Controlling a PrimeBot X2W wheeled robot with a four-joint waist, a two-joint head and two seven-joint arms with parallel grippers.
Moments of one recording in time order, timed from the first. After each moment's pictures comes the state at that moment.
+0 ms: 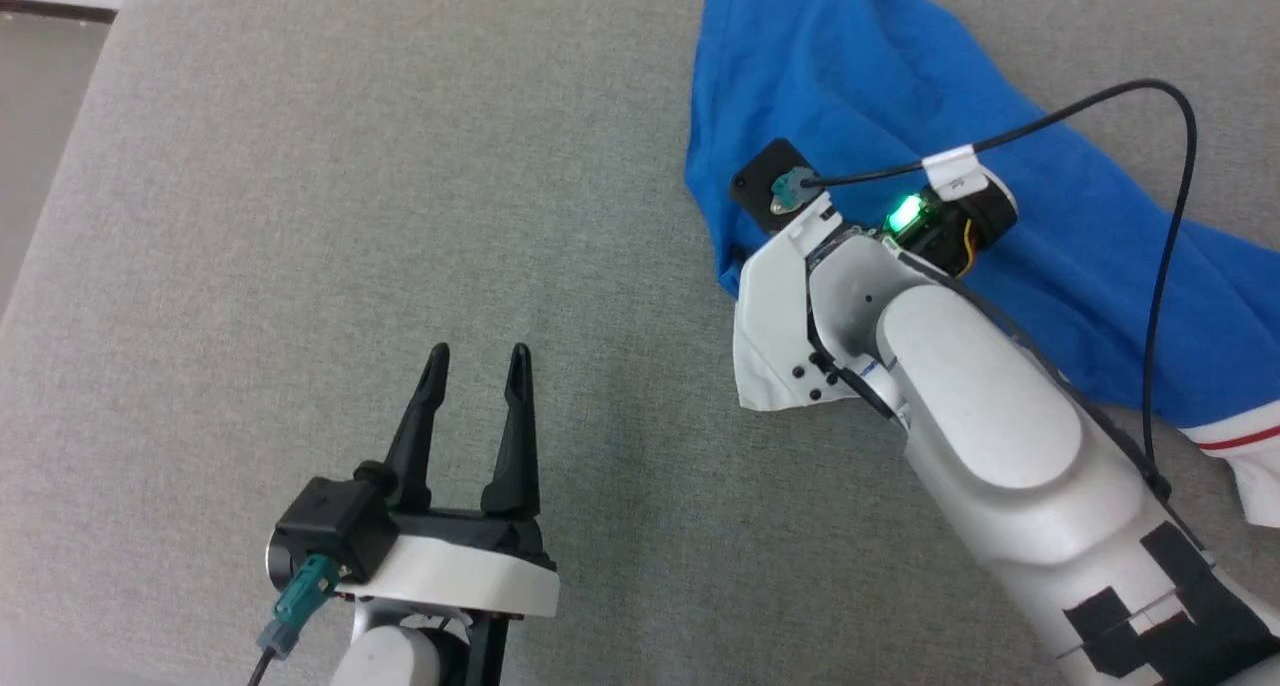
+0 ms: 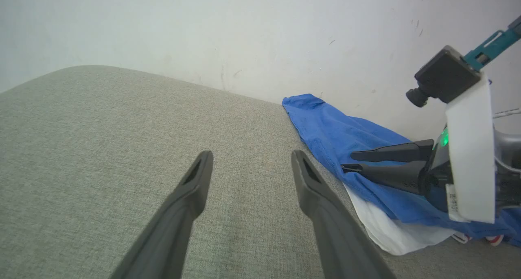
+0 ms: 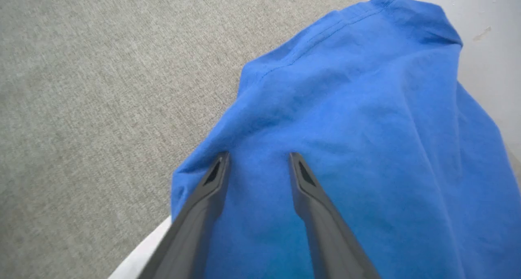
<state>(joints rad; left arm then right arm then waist) -0.06 0.06 -0.22 -0.04 -0.31 0.04 -0.26 -0.81 -0.05 0.52 0.60 0.07 0.13 0.46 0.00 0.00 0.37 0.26</state>
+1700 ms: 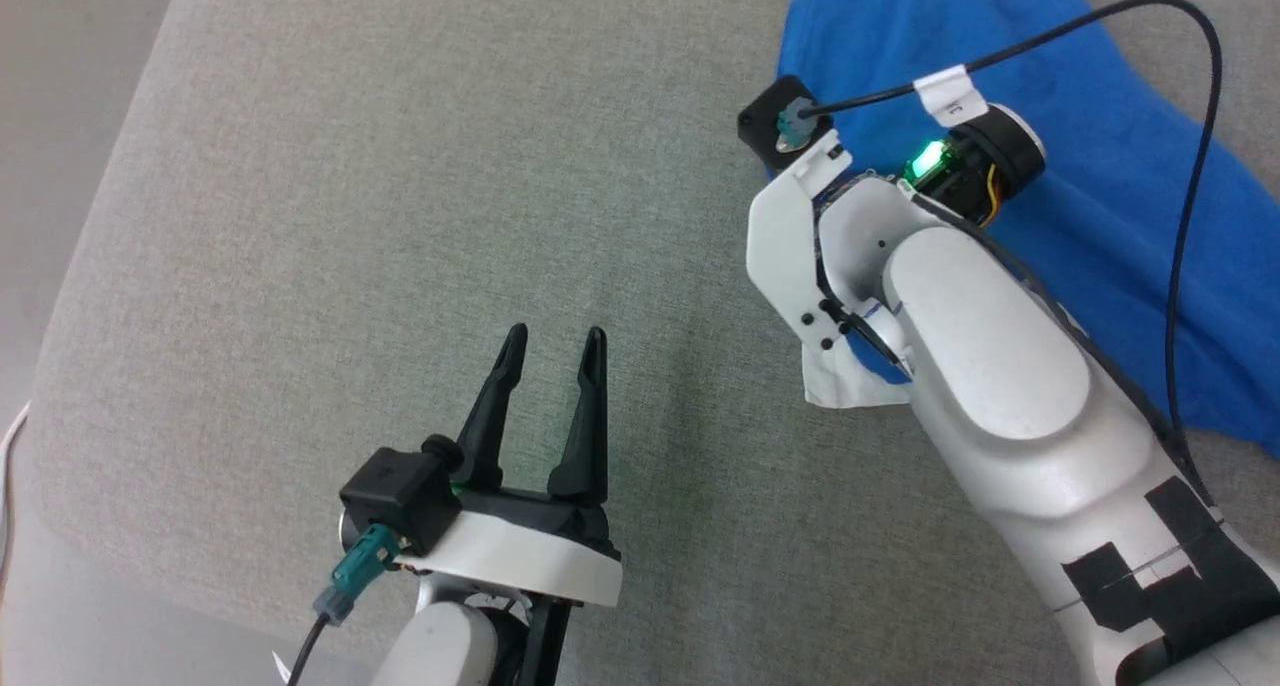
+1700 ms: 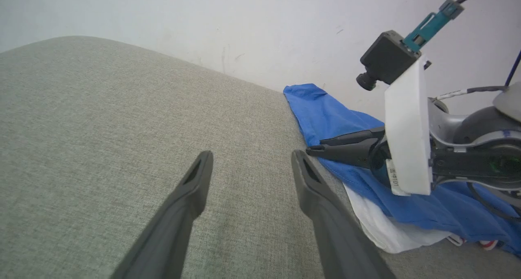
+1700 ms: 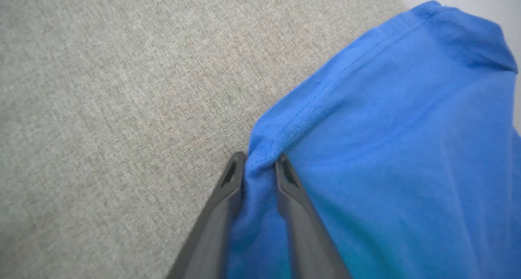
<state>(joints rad) -0.13 0.05 -0.35 -0.02 -0.41 0.07 -0.26 -0.90 -0.04 0.49 0.66 0.02 0.13 0.57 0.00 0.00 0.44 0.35</state>
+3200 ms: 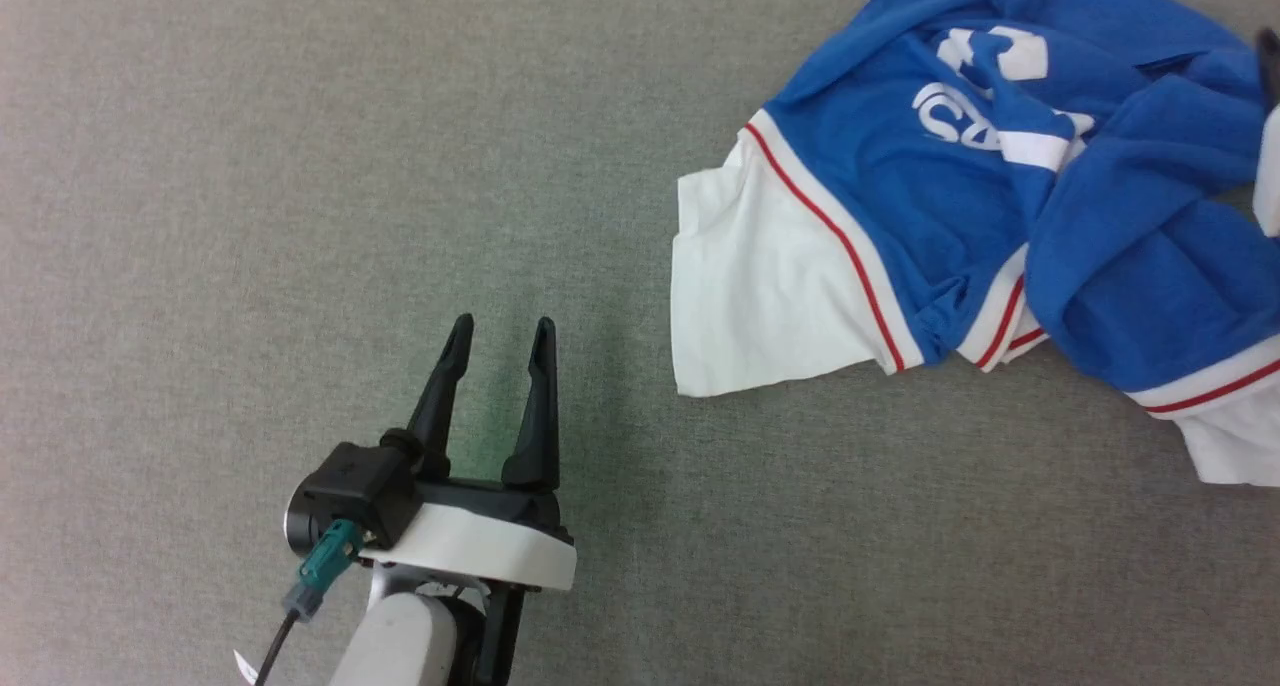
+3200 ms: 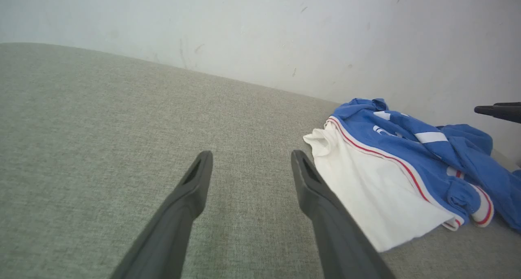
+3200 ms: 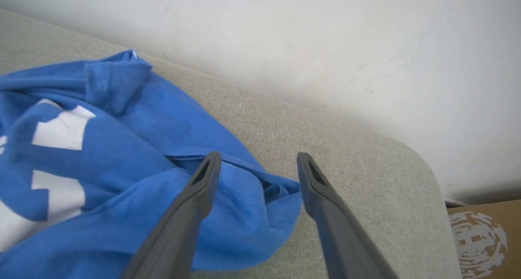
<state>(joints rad) -0.13 0.05 -0.25 0.01 -0.31 0.04 -0.26 -0.74 -0.39 -0.06 0.34 0.01 0.13 0.47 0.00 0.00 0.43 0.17</state>
